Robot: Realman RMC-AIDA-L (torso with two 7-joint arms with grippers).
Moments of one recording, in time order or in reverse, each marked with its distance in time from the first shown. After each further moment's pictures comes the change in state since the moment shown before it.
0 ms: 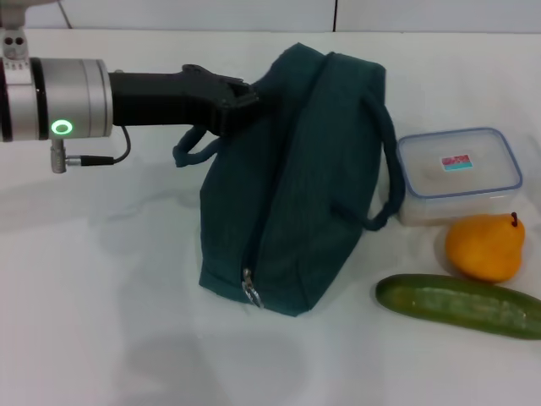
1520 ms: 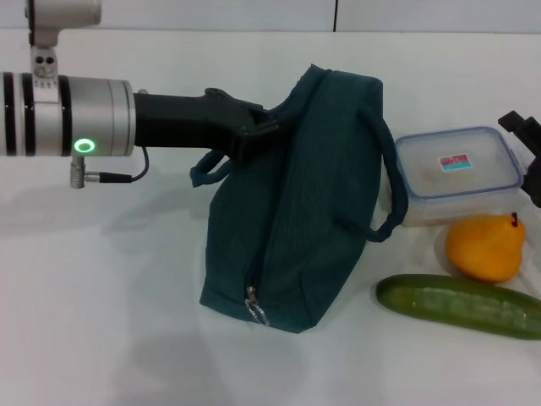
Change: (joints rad) left arm -0.011 -0.014 0.040 -0.029 0.022 0.006 0.020; right arm 0.056 0.001 -0.025 0.053 -0.162 0.154 0.426
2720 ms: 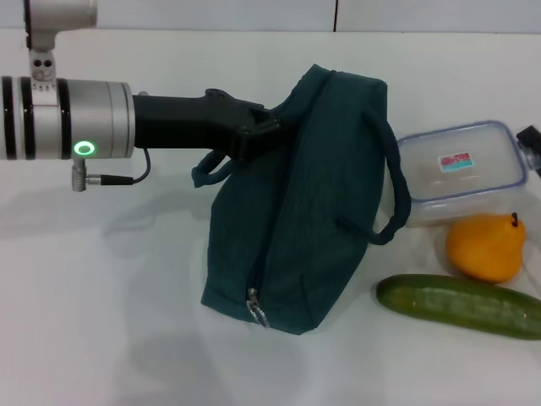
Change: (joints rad) left arm 0.006 -0.001 -0.002 -0.015 -0.026 0.001 0.011; right arm -0.044 0.000 0.005 -0.038 0.002 -0.043 -0.091
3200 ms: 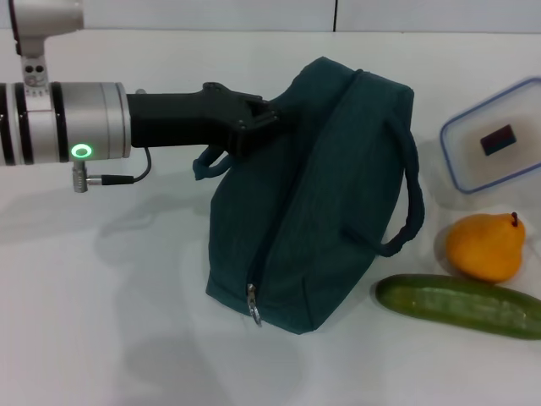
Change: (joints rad) left arm 0.006 0.002 -0.015 -0.054 -0.070 -0.004 0.088; right arm -0.058 -0.010 0.007 -0.119 0.021 -0.183 -0.180
